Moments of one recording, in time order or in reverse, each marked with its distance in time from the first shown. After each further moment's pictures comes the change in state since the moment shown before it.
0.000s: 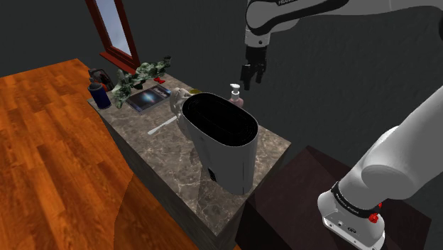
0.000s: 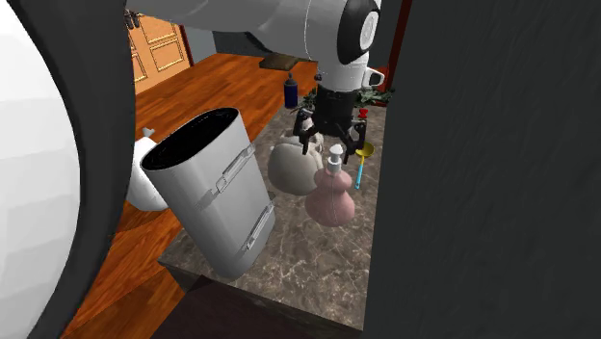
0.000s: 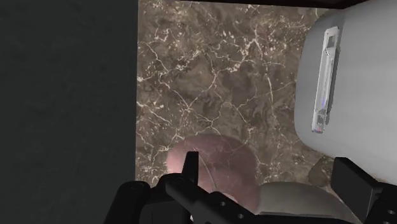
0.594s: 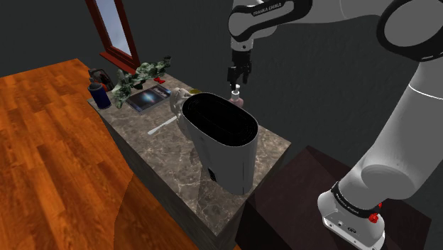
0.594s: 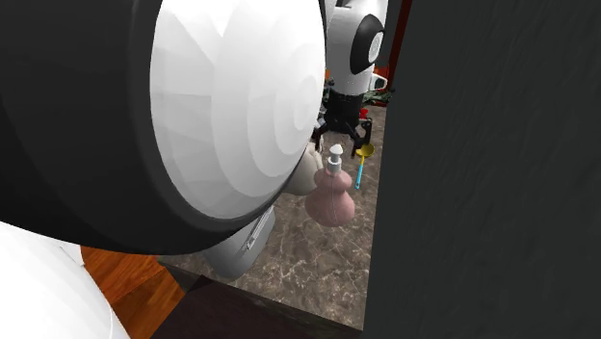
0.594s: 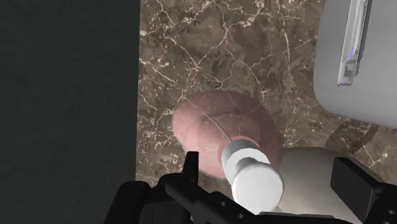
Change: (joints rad) arm -0.001 0.239 0.001 0.204 0.006 0.051 -0.019
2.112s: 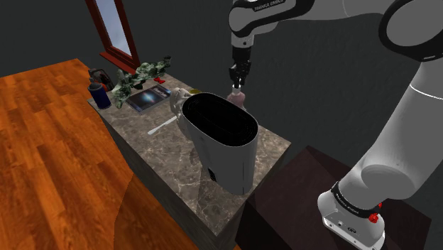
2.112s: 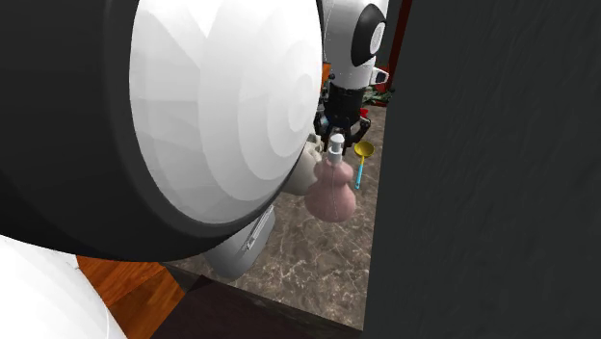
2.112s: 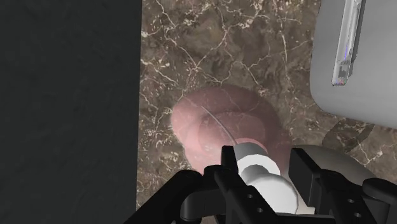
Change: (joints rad) arm 0.000 -0.009 0.000 0.023 -0.001 -0.032 0.001
